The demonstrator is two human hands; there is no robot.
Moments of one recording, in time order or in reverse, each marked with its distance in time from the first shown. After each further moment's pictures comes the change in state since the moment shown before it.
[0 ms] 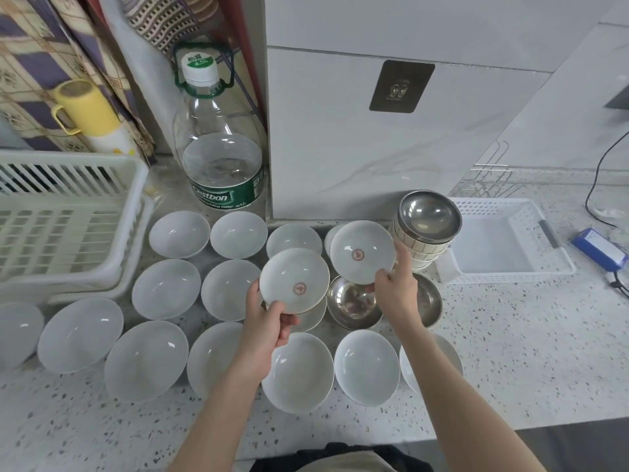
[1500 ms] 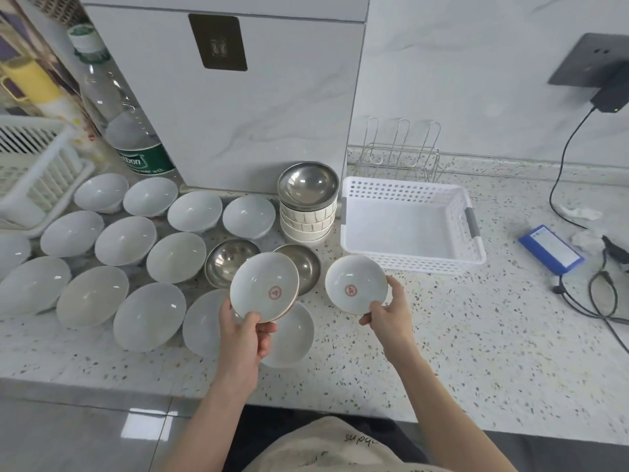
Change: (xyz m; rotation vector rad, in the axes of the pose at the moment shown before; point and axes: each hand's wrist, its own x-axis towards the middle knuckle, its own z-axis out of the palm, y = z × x) left_hand -0.086 -0.120 0.229 -0.131 0.296 0.115; right_hand 0.049 0.180 -0.207 0.145 -0.282 0.185
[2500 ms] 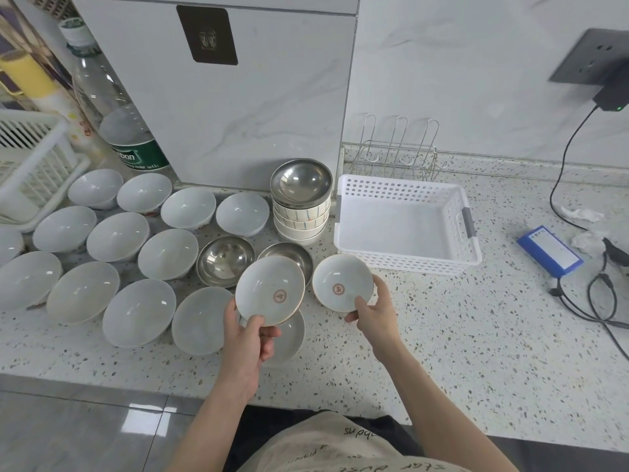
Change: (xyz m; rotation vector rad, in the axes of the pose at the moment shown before) left_hand -0.006 -0.014 0.016 0.040 -0.028 -0.007; right_hand 0.011 0.008 0.003 0.029 -0.100 -0.008
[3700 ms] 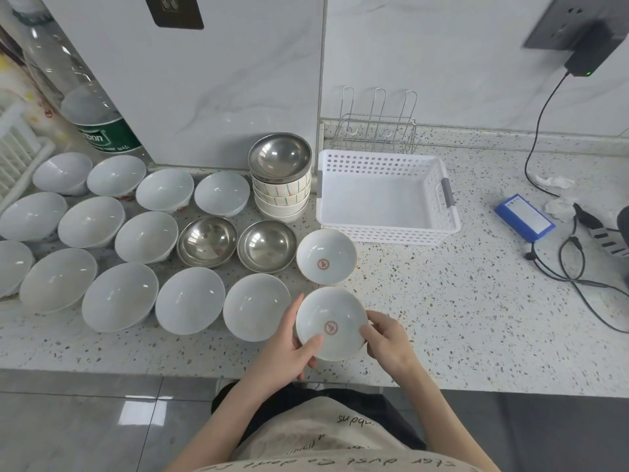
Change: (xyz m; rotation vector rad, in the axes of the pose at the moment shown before) left_hand -0.030 -0.049 0.025 0.616 -0.505 0.043; right_hand -0.062 0.048 -0.047 -0.073 -0.163 -0.092
